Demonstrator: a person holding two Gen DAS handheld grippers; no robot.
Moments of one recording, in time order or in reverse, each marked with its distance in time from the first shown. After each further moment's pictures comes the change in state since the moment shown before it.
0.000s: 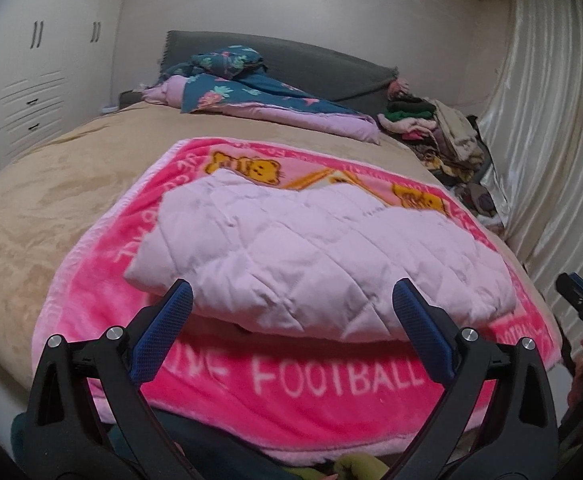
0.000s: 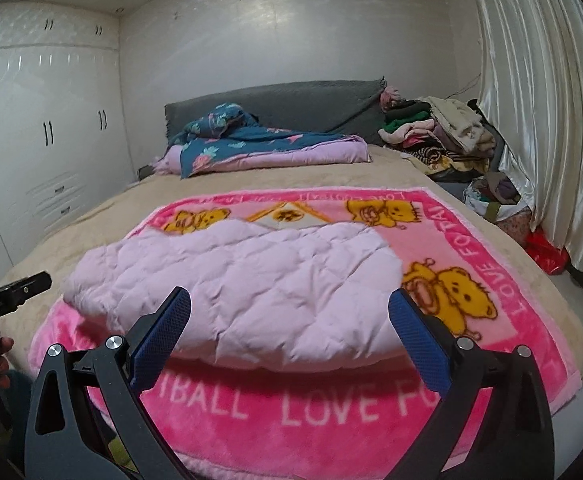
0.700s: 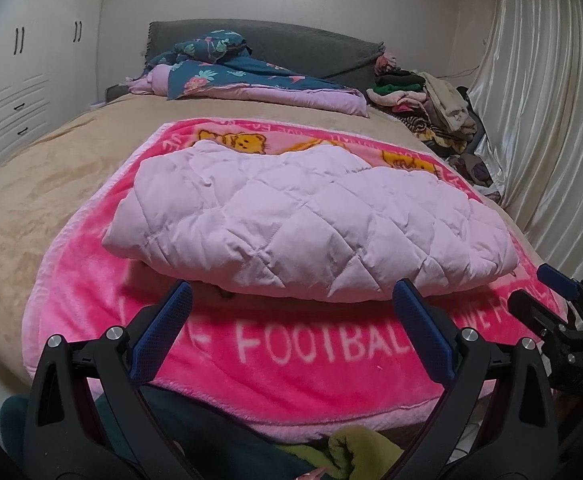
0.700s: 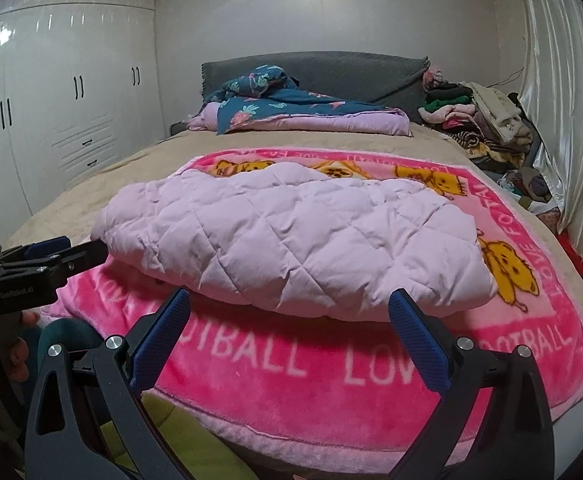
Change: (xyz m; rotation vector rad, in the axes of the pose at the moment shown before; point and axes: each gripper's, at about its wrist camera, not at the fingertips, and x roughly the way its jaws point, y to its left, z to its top) left arm 0.009 -0.020 -0.031 0.057 0.062 -0.006; right arm 0.018 0.057 -0.037 -0.090 0.097 0.094
